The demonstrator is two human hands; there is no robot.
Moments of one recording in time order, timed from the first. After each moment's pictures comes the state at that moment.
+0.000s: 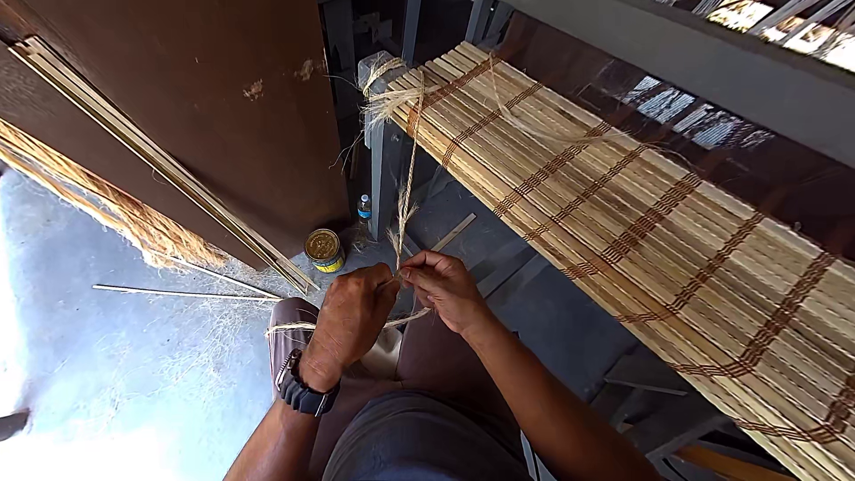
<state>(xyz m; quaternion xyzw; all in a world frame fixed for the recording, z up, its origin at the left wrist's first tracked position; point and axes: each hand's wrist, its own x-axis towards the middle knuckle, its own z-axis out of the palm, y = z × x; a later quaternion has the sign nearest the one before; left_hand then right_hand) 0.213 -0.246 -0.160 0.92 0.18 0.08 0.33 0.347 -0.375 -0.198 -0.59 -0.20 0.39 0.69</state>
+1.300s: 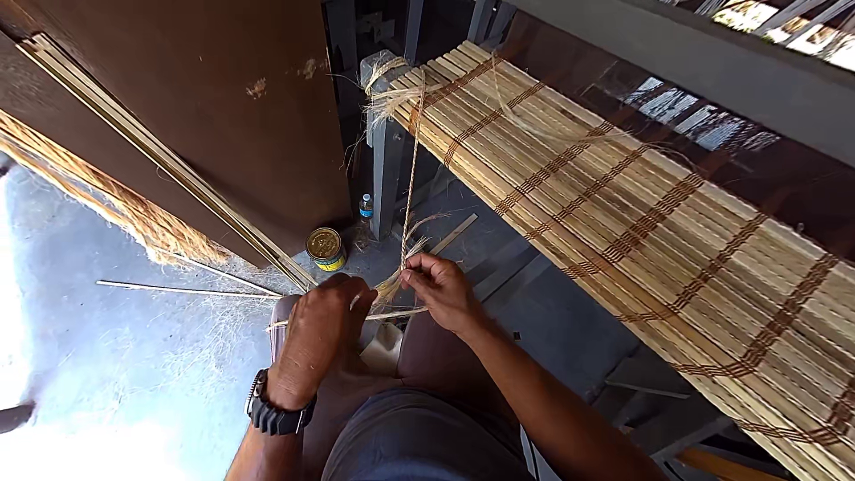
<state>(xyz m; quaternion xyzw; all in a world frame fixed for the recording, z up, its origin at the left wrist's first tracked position) 0.179 -0.235 -0.164 0.95 0.19 0.07 0.23 0.345 -0.378 -0.206 -0.70 -0.30 0.30 0.57</state>
